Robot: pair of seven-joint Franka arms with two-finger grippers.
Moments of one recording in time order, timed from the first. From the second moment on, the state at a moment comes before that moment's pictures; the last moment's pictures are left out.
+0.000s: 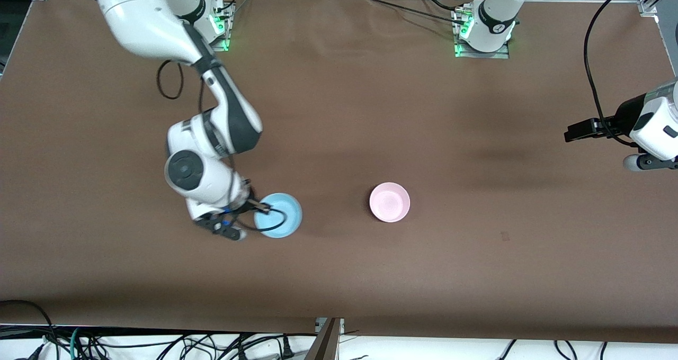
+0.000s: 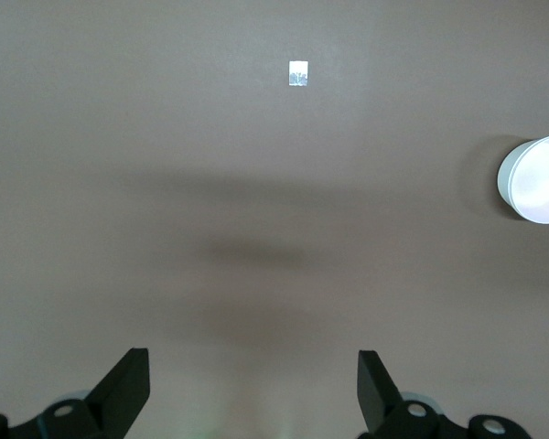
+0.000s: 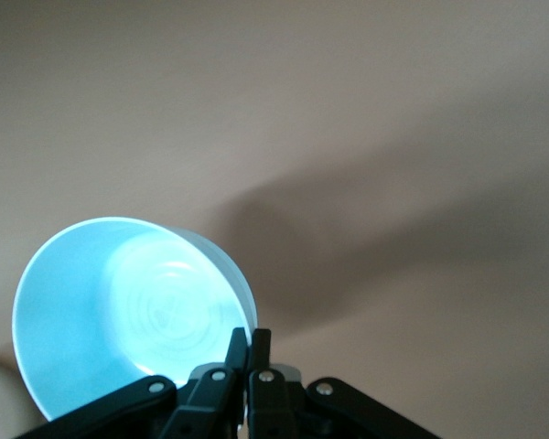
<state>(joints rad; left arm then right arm) -0.03 0.20 0.08 -1.50 -0.06 1.50 -0.09 0.40 0.76 0.07 -1.26 0.12 2.09 0.85</state>
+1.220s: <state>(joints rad) -0.03 0.21 0.08 -1.46 -0.06 1.50 -0.09 0.69 1.04 0.14 -0.99 0.13 2.44 1.38</state>
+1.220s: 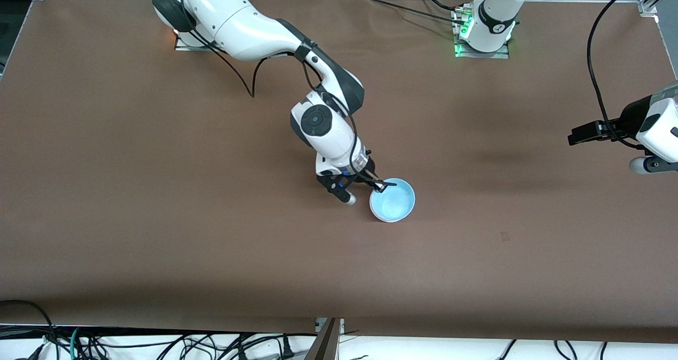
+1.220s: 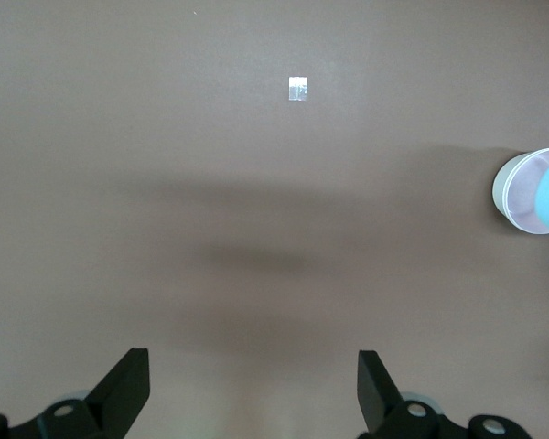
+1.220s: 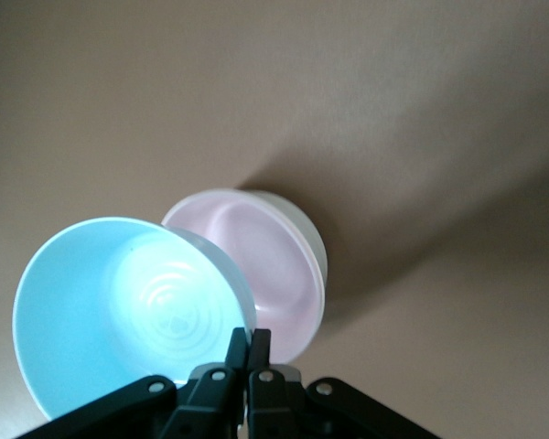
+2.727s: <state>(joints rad) -0.03 0.21 0.08 -1.46 -0.06 1.50 -0.09 0.70 1.09 0.11 -0.98 0.07 2.46 1.26</state>
